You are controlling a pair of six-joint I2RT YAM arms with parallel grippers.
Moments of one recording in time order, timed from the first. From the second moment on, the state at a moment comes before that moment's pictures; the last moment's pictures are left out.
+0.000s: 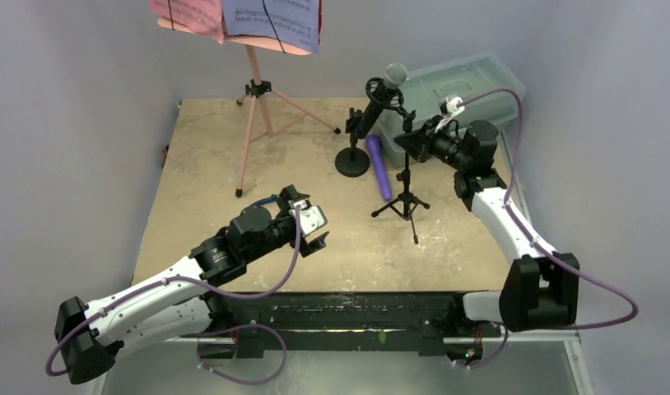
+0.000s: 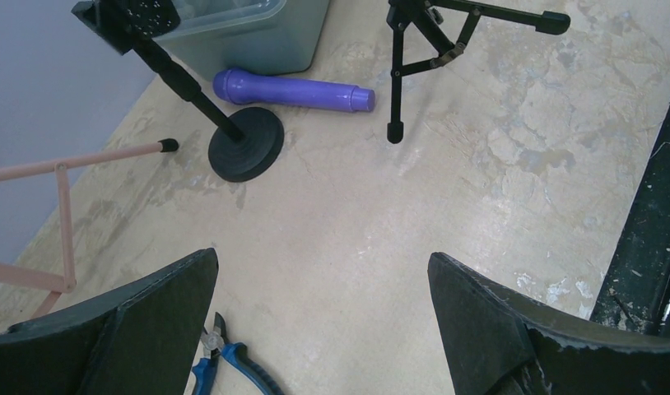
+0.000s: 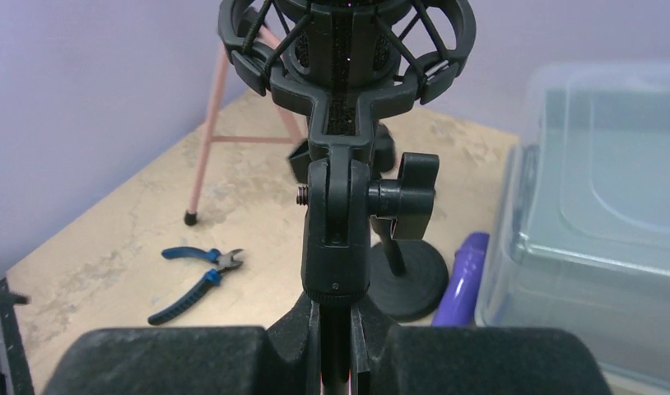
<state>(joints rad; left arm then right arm) -0.92 0.82 0.62 -0.04 -0.03 0.35 0.10 1.34 0.96 0.26 -0.65 0.22</state>
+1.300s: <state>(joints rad) -0.92 1.20 1.23 0.17 0.30 0.20 0.05 0.95 0.54 0.58 -1.34 -0.02</state>
